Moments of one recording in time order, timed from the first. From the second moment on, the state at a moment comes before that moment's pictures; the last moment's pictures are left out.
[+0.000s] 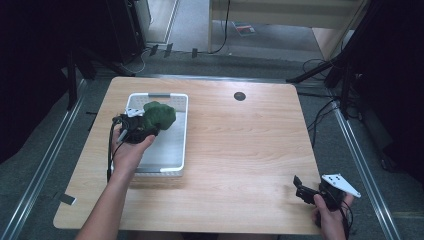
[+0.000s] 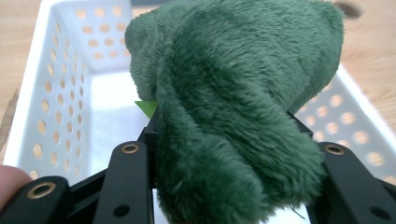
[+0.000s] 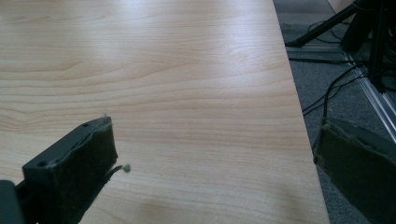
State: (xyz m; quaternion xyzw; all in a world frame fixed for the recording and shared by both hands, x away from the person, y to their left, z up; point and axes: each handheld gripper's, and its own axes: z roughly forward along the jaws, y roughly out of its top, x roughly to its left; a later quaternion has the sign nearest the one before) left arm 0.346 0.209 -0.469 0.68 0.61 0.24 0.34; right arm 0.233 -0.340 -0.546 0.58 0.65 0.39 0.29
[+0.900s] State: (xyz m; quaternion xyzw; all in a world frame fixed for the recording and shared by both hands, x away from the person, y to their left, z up) left arm 0.341 0.219 -0.453 0.67 0.62 0.19 0.35; right arm 0.233 -0.341 -0.546 0.58 0.64 0.40 0.30
